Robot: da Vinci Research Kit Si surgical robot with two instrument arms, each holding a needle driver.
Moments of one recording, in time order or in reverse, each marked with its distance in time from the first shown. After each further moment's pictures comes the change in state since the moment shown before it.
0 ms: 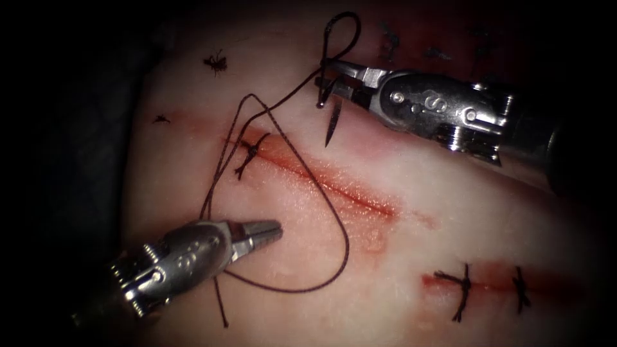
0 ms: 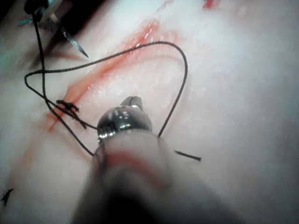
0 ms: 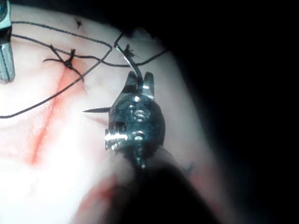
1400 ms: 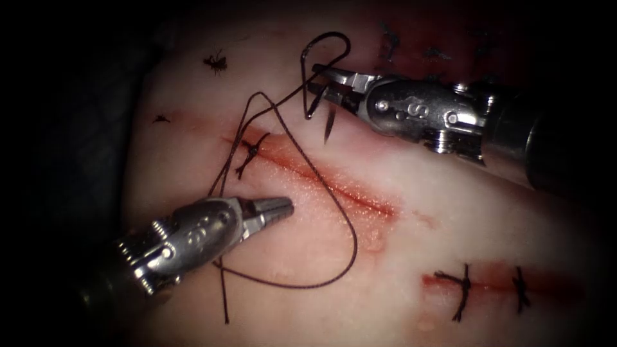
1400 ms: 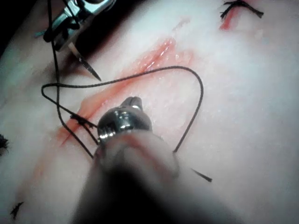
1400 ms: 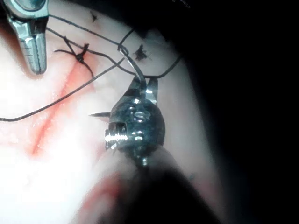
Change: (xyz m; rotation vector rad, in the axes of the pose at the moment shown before) right arm -0.001 -0.001 0.001 -0.004 -0.015 -0.107; left arm 0.002 -0.002 0.001 0.036 -0.014 -0.049
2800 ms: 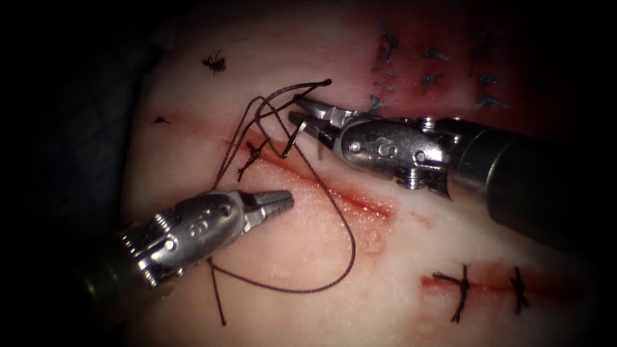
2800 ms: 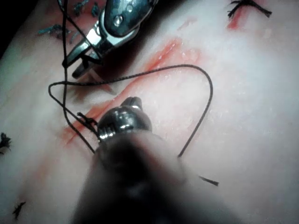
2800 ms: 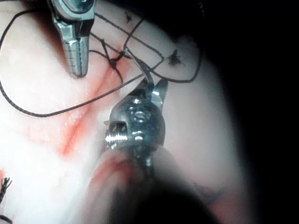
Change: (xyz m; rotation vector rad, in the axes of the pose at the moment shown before) right arm -0.001 -0.007 0.001 -0.066 0.013 -0.057; left arm -0.001 -0.001 0.001 0.032 -0.014 -0.012
